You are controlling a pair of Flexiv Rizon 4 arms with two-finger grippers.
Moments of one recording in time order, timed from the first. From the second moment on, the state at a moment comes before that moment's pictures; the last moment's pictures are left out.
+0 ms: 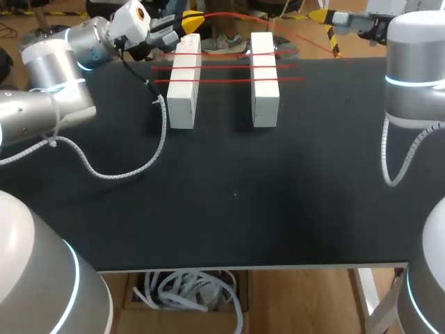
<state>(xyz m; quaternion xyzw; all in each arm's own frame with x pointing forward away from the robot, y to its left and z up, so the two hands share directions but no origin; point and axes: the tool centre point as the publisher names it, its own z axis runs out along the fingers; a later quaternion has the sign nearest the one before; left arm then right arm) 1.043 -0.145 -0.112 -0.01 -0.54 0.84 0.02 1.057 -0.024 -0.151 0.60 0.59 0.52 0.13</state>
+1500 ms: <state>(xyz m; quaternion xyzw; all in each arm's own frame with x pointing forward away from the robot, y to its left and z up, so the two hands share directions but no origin) 1.043 -0.145 -0.112 -0.01 -0.54 0.84 0.02 1.043 -0.037 -0.184 0.79 0.03 0.58 -0.18</state>
